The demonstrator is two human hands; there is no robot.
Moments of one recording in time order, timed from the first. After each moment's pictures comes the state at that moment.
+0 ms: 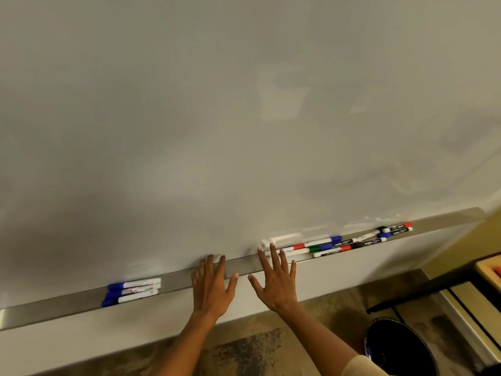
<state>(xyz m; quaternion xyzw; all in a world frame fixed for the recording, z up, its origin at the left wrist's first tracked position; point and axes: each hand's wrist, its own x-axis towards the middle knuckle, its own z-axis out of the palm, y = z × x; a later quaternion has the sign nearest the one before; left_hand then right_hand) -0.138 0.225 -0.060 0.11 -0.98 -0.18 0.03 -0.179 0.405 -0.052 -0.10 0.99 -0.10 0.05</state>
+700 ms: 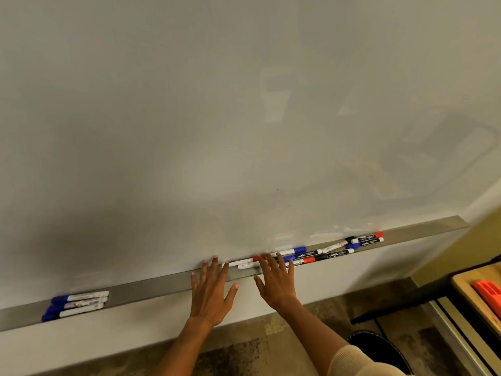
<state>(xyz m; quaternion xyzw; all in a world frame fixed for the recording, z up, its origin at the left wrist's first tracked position) -0.184 0.349 -0.071 0.05 -0.99 -0.14 -0.02 -0.253 0.539 -0.068 -0.15 0.98 -0.06 0.12</state>
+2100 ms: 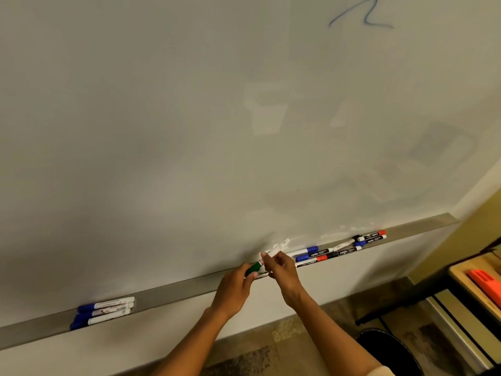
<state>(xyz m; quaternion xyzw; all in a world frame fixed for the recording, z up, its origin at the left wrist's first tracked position) -0.174 0.333 -0.001 -0.02 -0.92 -0.40 -0.01 -0.219 0.484 -0.001 0.08 0.71 -0.69 0.10</state>
